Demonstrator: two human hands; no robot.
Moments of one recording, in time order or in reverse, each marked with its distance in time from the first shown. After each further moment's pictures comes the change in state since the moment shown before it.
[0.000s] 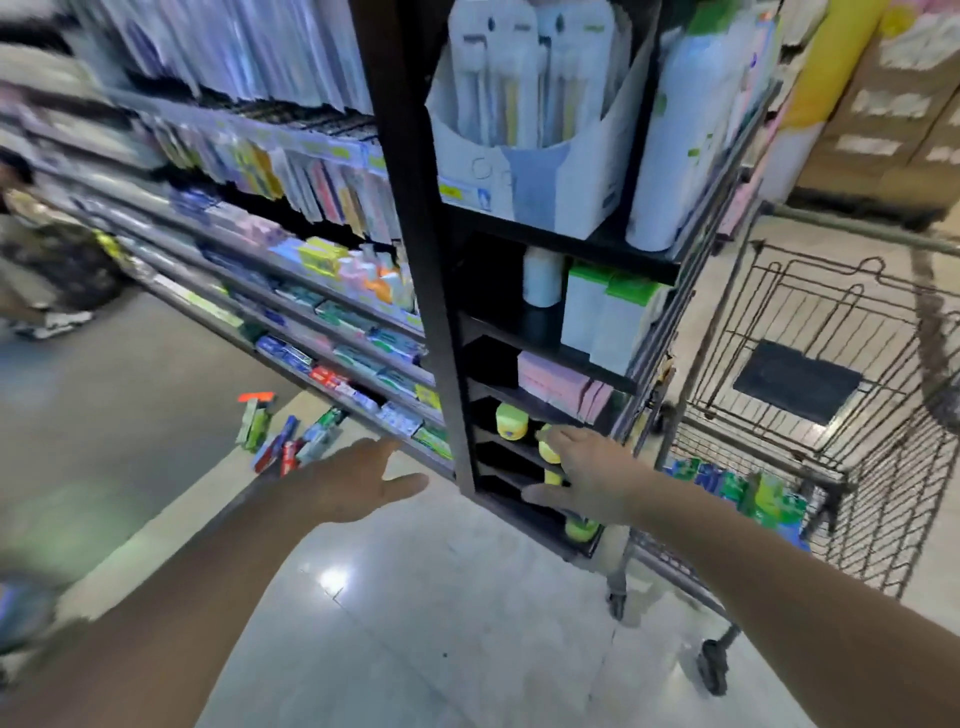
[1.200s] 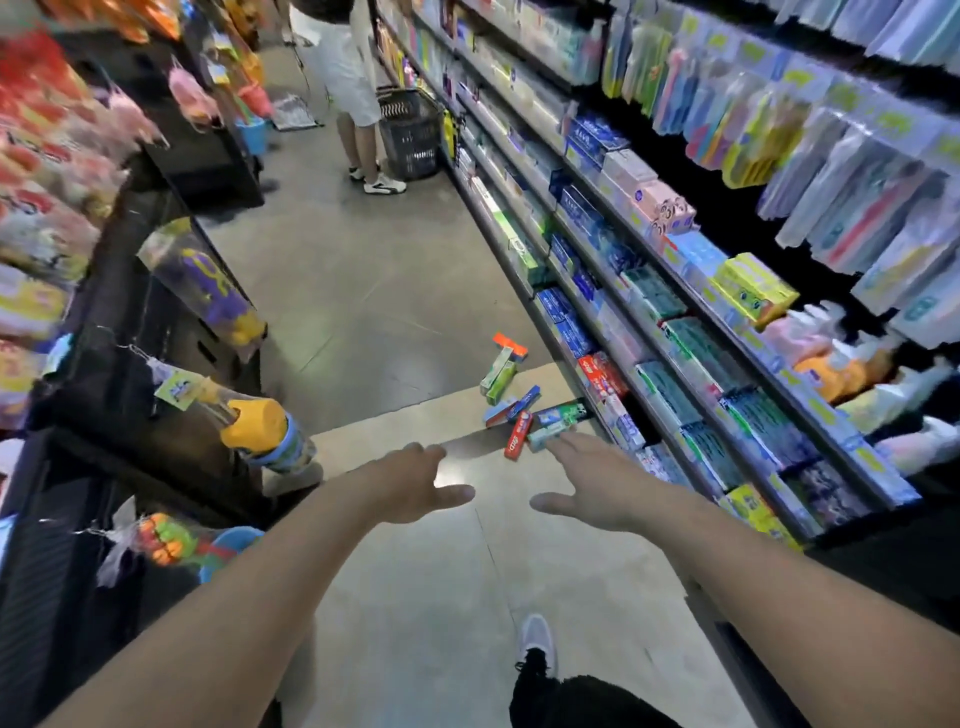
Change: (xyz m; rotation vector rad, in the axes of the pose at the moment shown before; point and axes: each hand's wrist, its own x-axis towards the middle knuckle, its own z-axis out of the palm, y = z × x) left_hand 0.016 -0.549 -0.070 -0.341 0.085 -0.451; right_hand 0.452 -0.492 0.058 -0.310 -0.258 -0.509
